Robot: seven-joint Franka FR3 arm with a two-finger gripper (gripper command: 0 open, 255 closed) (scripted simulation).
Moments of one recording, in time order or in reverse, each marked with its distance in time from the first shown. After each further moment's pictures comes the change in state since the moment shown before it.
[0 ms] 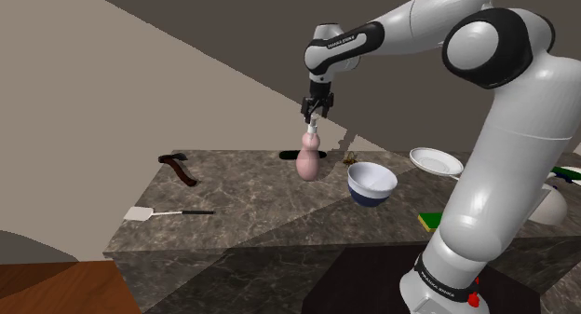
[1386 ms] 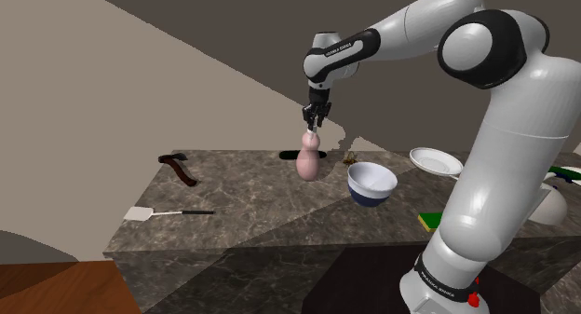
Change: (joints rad) arm -0.001 0.020 0.000 -0.036 0.005 0.057 -0.002
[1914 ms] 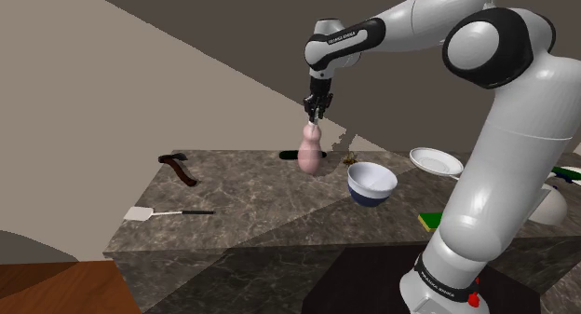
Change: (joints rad) arm 0.001 -0.022 -0.001 0.066 -0.005 -0.090 0.001
